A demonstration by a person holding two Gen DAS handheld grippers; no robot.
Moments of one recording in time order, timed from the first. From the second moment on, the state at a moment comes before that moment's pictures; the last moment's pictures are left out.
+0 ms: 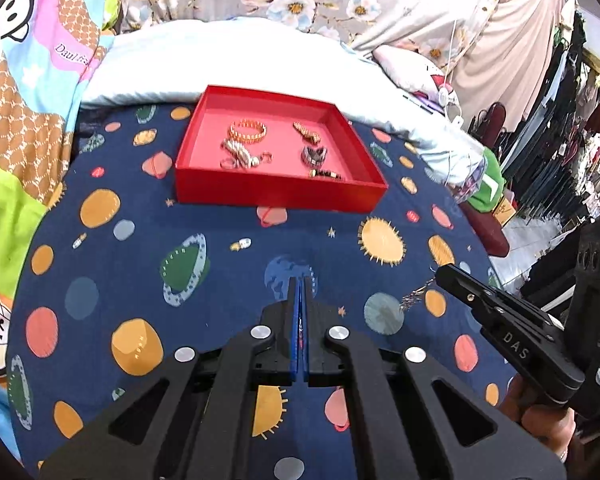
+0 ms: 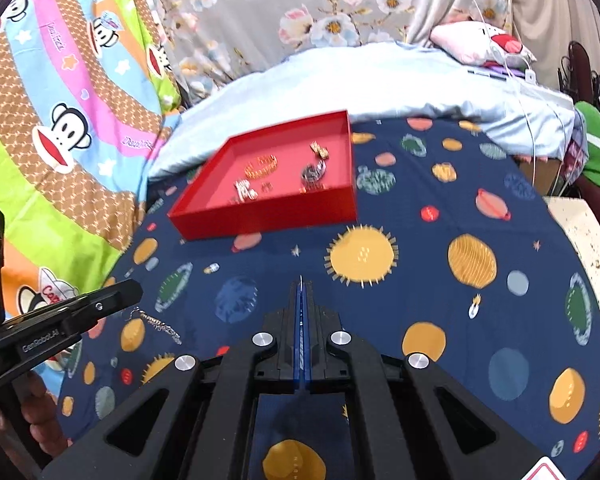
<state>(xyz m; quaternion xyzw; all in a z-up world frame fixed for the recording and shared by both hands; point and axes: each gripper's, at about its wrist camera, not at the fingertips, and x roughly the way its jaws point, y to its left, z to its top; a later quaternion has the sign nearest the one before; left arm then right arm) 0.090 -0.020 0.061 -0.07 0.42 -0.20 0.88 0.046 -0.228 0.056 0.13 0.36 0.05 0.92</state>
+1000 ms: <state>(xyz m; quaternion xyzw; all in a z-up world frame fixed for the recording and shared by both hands) 0.282 -0.040 0.125 -0.05 0.33 -0.18 0.93 0.241 -0.211 0.119 0.12 0.32 0.13 0.93</state>
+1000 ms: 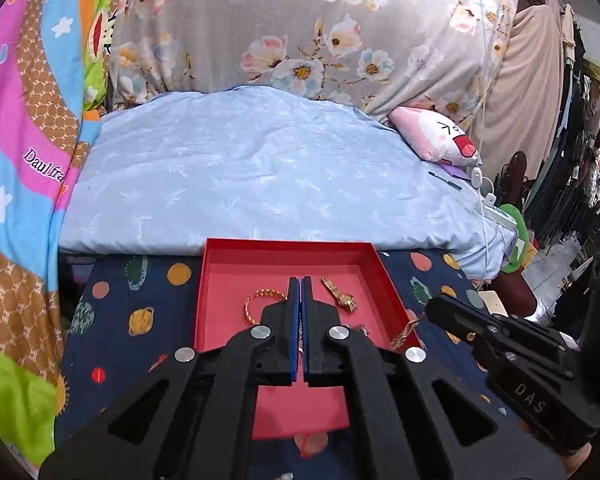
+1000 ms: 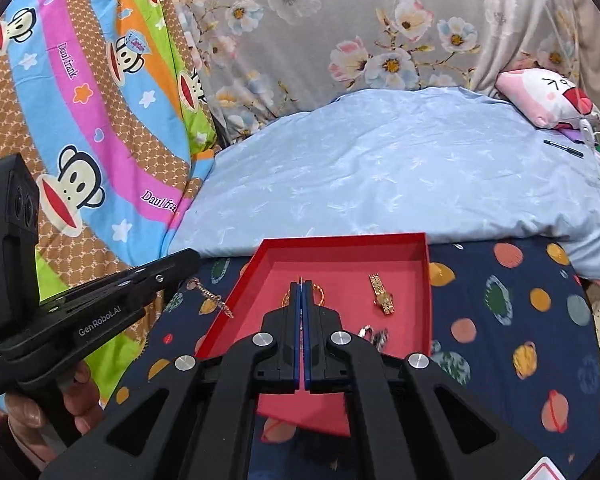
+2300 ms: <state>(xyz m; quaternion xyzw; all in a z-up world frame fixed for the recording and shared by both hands) 0.310 -0.032 0.119 -0.03 0.33 -0.10 0.94 0.262 -0.209 0.108 0.08 0.32 0.09 0.94</state>
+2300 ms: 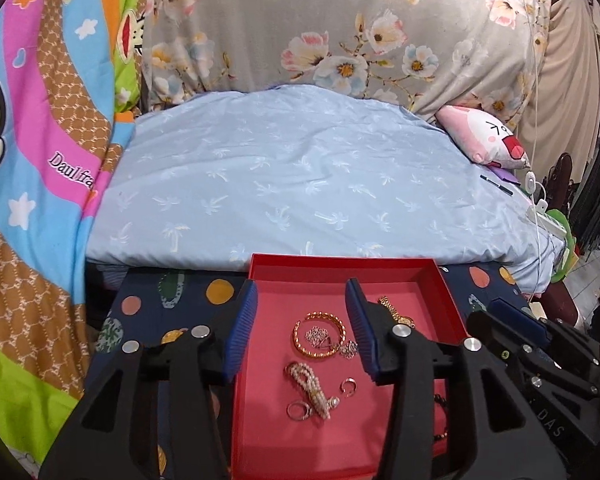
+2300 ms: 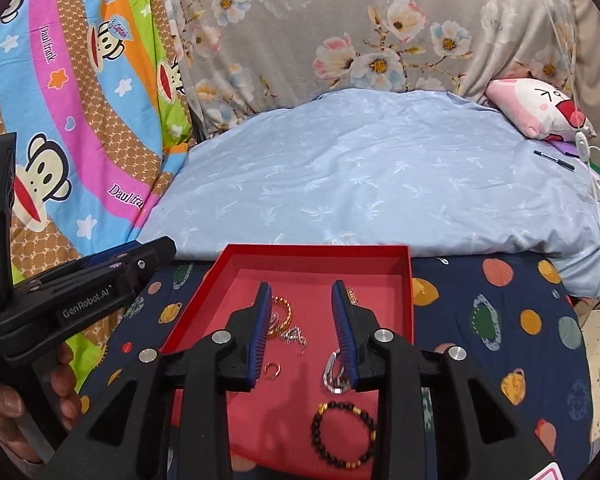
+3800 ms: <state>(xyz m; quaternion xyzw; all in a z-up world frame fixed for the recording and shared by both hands) 0.113 -0.029 0.033 0.02 0.38 -0.01 0.93 0.065 -0.179 0.042 0.06 0.36 -0.03 0.93</state>
